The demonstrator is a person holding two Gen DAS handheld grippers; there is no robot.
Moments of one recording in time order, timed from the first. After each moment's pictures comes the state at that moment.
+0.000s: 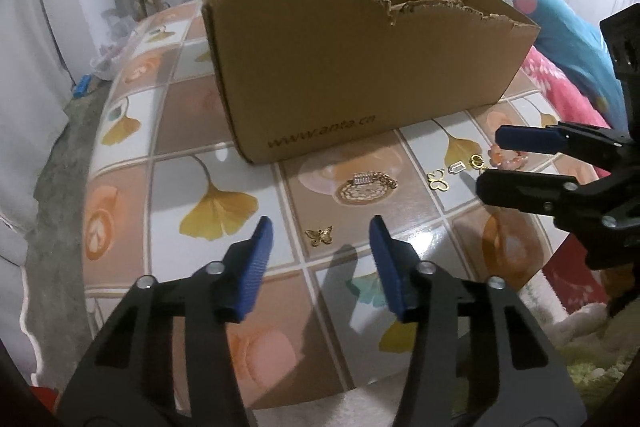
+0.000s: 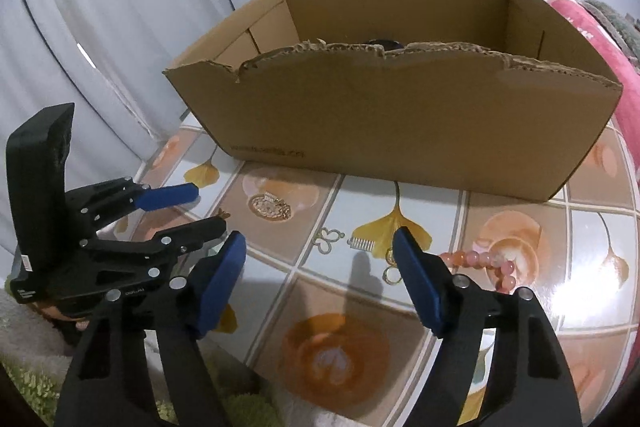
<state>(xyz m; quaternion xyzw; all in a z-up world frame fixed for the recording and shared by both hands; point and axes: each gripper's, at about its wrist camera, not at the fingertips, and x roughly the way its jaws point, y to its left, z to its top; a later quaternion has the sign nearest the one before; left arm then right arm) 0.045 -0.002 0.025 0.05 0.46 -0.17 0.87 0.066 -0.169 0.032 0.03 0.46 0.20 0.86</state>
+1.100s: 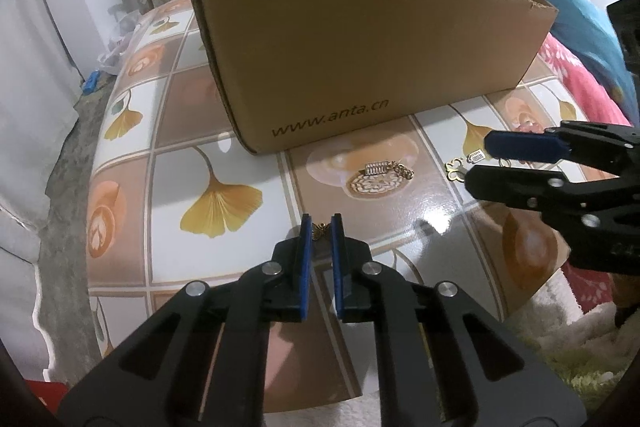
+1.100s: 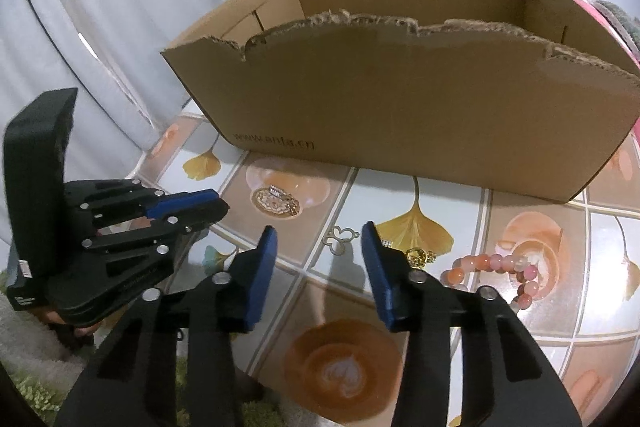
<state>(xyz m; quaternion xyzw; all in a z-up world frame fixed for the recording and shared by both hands) 0.049 -0.011 0.014 0.07 0.47 -0.14 0.87 0.075 -0.153 0.018 0.02 0.47 0.21 0.85</state>
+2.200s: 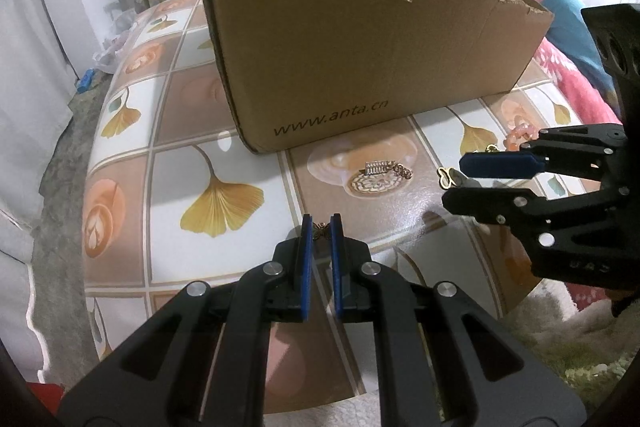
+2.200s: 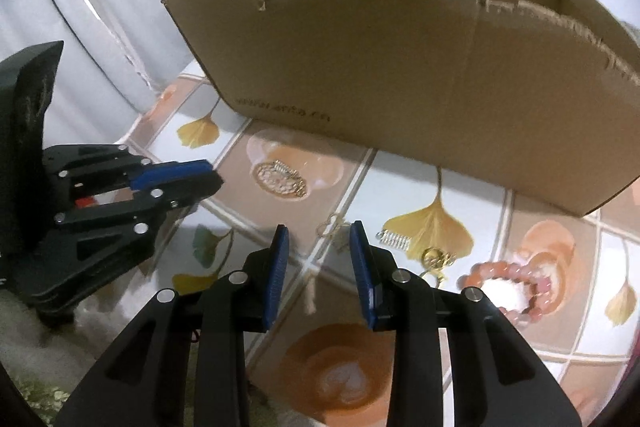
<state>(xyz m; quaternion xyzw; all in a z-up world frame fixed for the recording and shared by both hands) 0.047 -0.004 0.016 0.05 0.47 -0.15 0.87 0.083 -0.135 0.007 -0.04 0.50 0.22 0.84</state>
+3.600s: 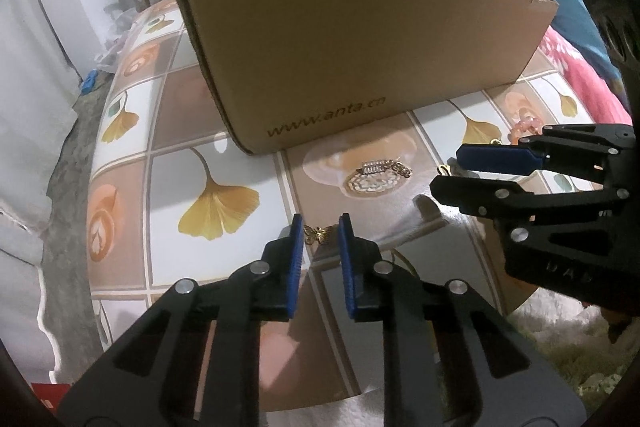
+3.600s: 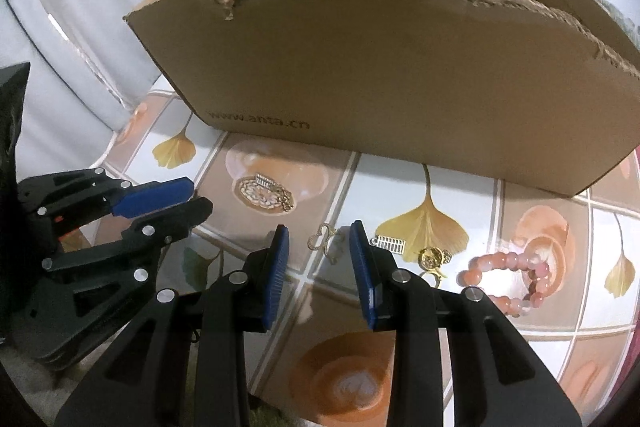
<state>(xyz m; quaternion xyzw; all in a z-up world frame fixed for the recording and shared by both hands) 0.050 -0.016 0.015 0.08 0.48 -0.14 0.86 0.093 -0.117 0.003 -0.03 0.51 0.16 0.84</state>
